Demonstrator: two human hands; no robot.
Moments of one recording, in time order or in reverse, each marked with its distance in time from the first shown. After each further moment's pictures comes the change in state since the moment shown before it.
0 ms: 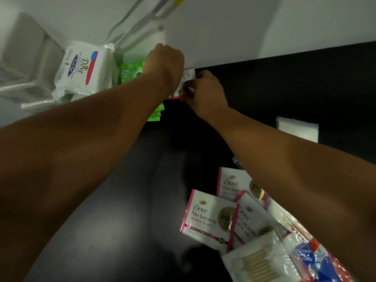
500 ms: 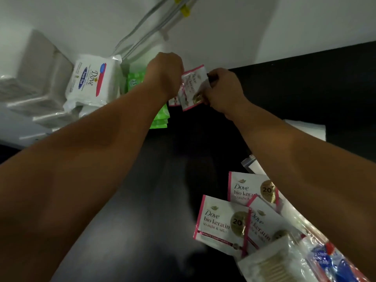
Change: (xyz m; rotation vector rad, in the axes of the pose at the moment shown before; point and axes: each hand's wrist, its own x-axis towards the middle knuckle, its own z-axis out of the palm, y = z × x) left_hand -0.003 -0.019 -0.003 -0.314 0.019 -0.039; right_hand 0.002 -0.003 -0.036 0.539 0.053 0.305
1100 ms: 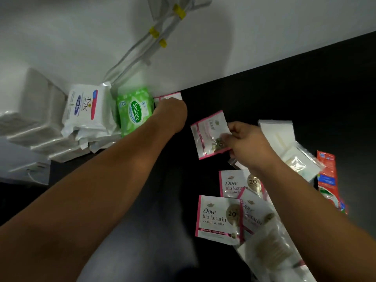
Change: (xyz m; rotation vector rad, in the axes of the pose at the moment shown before) left_hand -0.038 0.042 0.020 0.309 -0.226 0.264; right_hand -0.142 0.027 -0.053 0.301 0.008 0.200
